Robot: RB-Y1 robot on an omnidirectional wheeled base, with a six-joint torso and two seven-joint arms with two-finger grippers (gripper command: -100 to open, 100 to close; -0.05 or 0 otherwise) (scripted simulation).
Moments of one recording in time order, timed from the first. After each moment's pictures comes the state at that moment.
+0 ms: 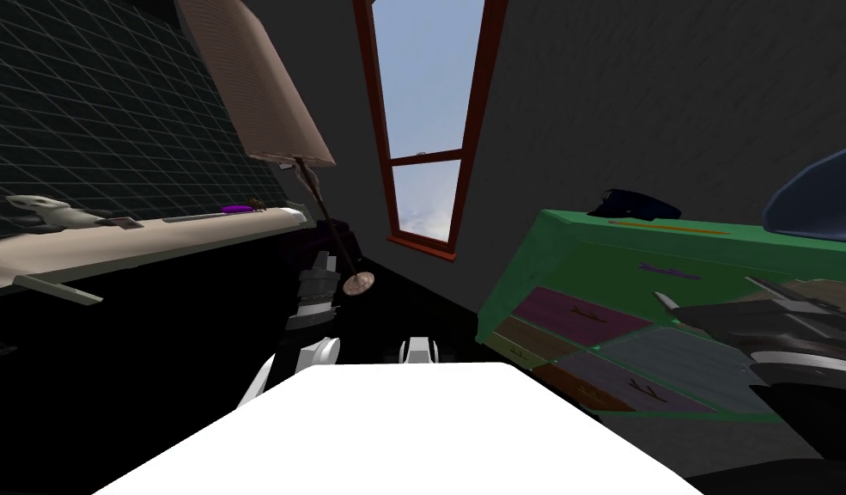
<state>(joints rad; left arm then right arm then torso) 0.51 0.02 0.06 -2.25 -0.05 -0.46 -0.03 0.54 -0.53 -1.06 -1.74 1.05 -0.39 0.97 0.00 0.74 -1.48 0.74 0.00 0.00</state>
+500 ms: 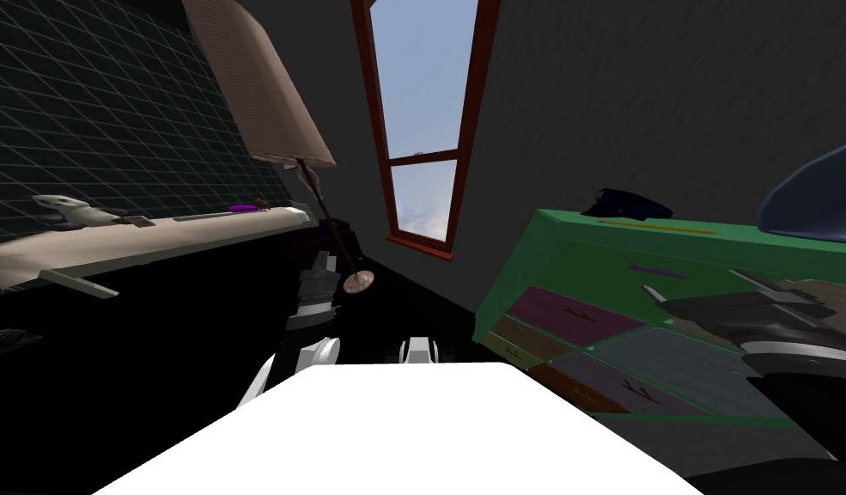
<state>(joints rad) 0.51 0.02 0.06 -2.25 -0.05 -0.46 -0.03 0.55 -0.59 -1.03 -1.72 1.01 -0.41 0.90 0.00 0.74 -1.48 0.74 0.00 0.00</state>
